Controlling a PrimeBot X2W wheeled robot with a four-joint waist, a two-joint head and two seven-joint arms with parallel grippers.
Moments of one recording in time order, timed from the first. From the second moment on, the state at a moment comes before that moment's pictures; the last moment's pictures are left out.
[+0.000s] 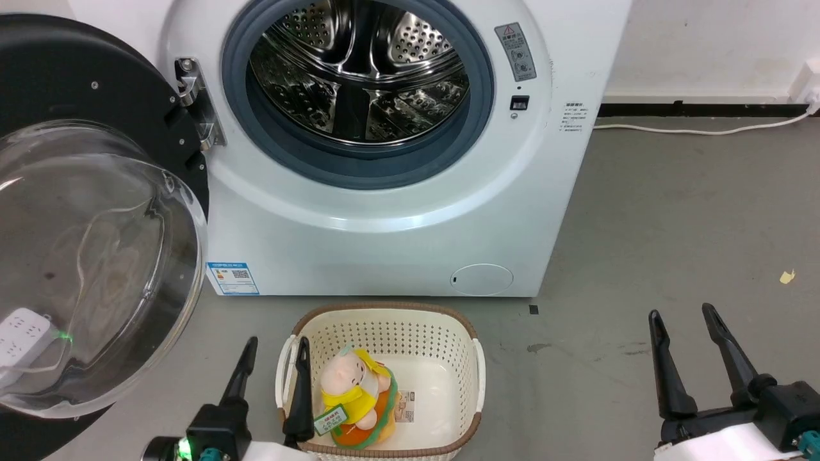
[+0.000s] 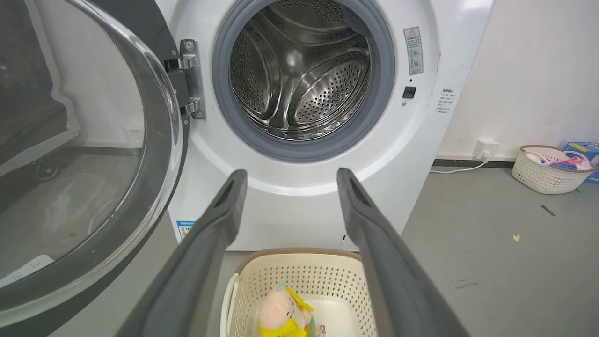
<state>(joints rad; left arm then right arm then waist) 0.04 0.10 -0.18 0.06 -0.18 0.11 -0.26 0.04 -0.05 -0.07 -0.01 0.08 0.13 -0.26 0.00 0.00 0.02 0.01</state>
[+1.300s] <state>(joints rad) 0.04 0.06 -0.15 0.10 -0.14 0.08 -0.26 0.05 -0.05 -0.05 0.02 0.09 0.13 -0.26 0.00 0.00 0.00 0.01</state>
